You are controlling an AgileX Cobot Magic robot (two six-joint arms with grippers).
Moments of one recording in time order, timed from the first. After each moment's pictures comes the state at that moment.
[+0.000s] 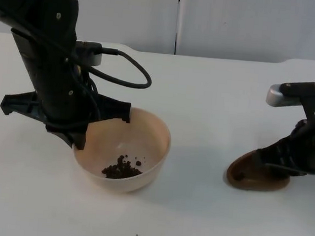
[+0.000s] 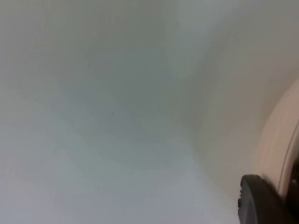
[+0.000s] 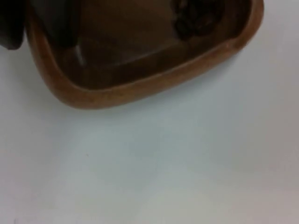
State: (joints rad) right arm 0.40 1.99 -0.88 -0.40 0.03 0.48; left arm -0.42 1.95 -1.09 0.10 0.61 -0.52
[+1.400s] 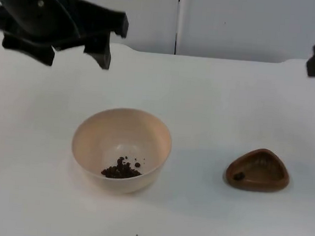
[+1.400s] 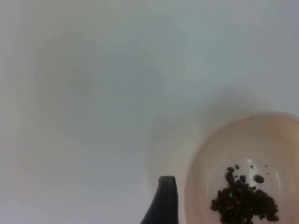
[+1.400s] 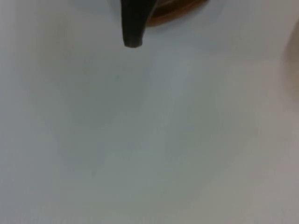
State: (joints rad) right arm 0.40 1.46 -0.88 -0.41 0.27 0.49; left arm -0.42 1.61 -1.09 0.11 0.60 -0.42
